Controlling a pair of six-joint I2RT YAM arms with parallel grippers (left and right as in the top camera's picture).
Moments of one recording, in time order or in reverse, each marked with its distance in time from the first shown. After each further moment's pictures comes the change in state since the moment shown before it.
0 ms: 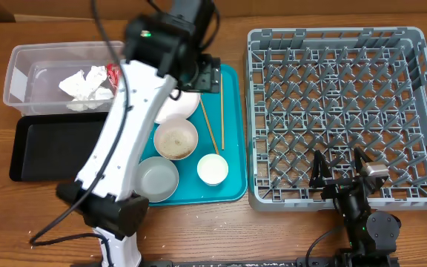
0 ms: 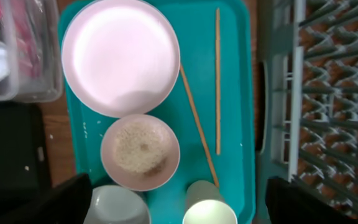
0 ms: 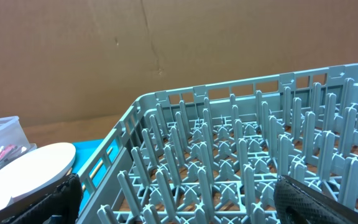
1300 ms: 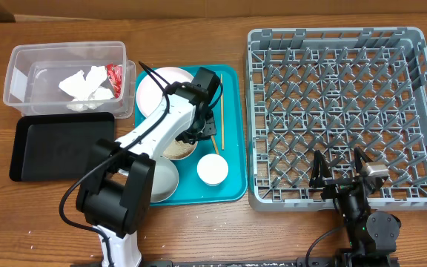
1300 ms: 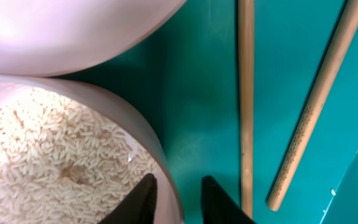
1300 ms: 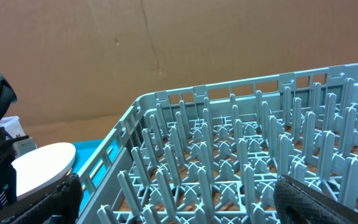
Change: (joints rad) left arm 0.001 0.011 -0.810 0.608 0.087 -0.163; right arm 0.000 0.000 0.000 0.000 0.000 0.000
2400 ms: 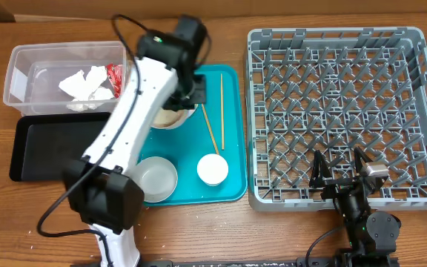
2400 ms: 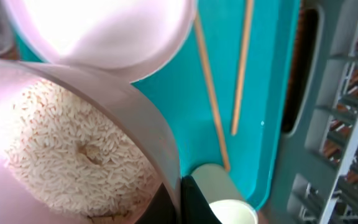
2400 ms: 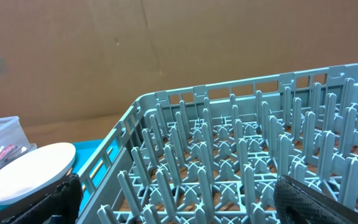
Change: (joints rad) left arm 0.089 0.003 0.570 -0.537 0.063 0.210; right arm 0.000 0.000 0.000 0.001 0.000 0.000
